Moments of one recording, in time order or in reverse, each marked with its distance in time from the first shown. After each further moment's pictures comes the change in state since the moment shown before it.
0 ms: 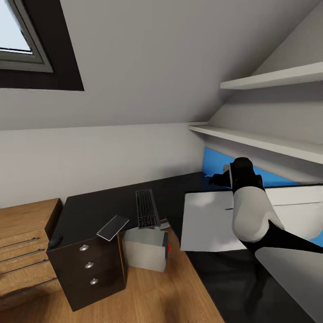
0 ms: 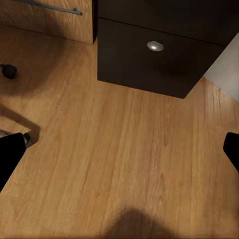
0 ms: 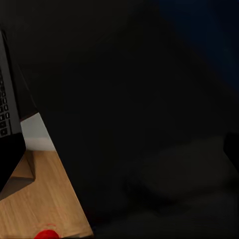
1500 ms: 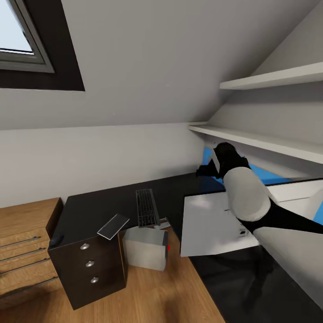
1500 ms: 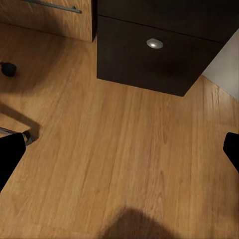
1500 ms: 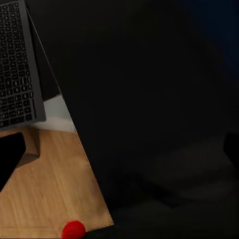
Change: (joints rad) left arm 0.000 -0.003 -0.002 -0.002 -0.002 0.001 0.000; right arm -0.171 0.037 0.004 0.246 -0.053 0.069 -0.176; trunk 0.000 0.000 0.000
